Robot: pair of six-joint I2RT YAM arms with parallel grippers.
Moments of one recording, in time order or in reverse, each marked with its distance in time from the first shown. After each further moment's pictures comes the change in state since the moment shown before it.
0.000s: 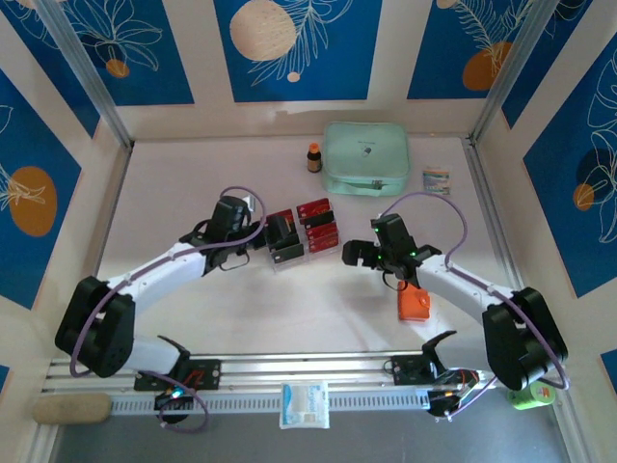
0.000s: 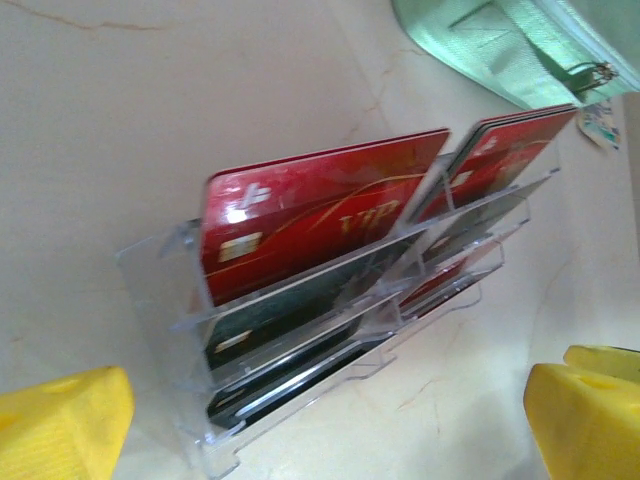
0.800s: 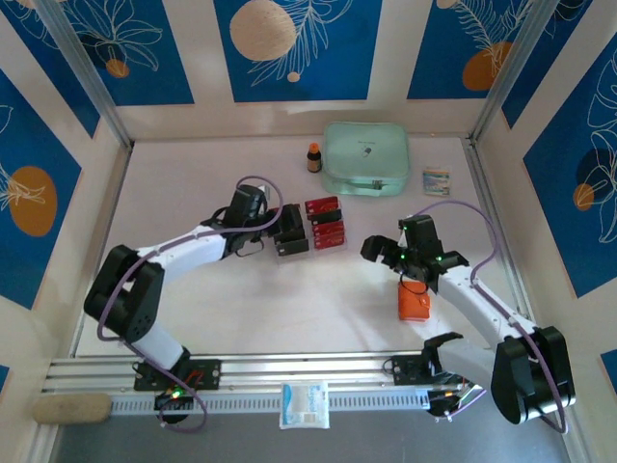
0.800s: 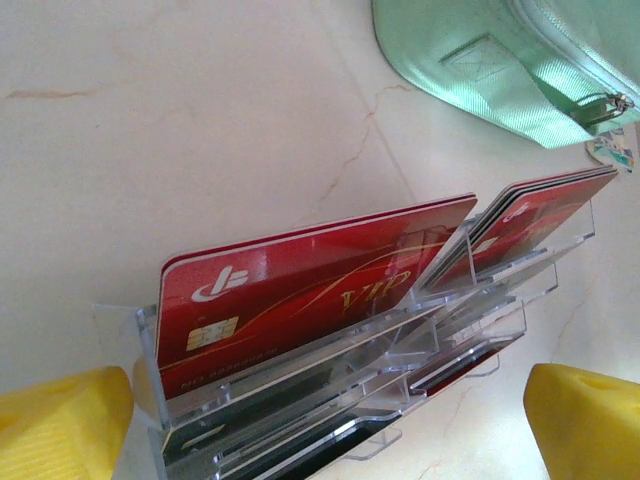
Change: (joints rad) left arm -0.019 0.229 0.151 0.084 -0.025 0.011; right arm -0.191 -0.177 -0.037 -0.141 -0.151 0.103
